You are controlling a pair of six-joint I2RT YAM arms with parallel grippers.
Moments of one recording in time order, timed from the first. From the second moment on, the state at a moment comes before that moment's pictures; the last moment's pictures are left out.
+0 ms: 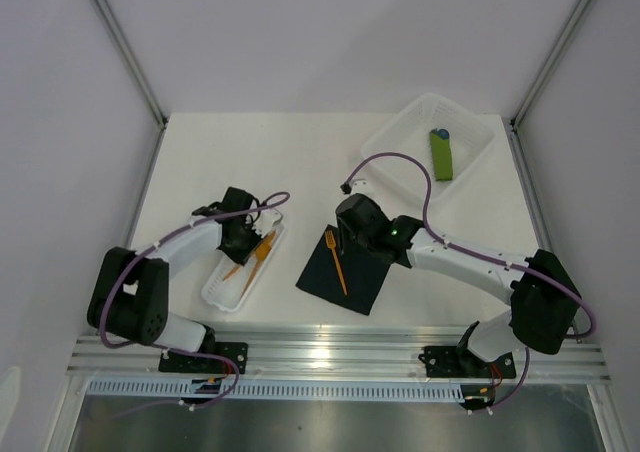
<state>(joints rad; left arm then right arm) -0.30 1.46 0.79 -0.61 0.08 0.43 0.93 1.48 1.07 -0.44 0.28 0.59</state>
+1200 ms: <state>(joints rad) -0.29 0.84 1.29 -1.01 1.00 0.40 0.98 1.09 0.82 0.53 -0.42 0.32</state>
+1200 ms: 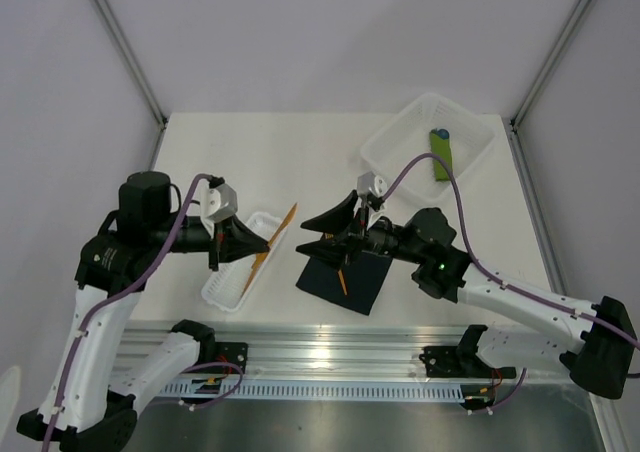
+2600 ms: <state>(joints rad) -0.30 0.80 1.27 -0.93 1.12 0.28 1.07 1.24 0.98 0.56 -0.57 0.28</state>
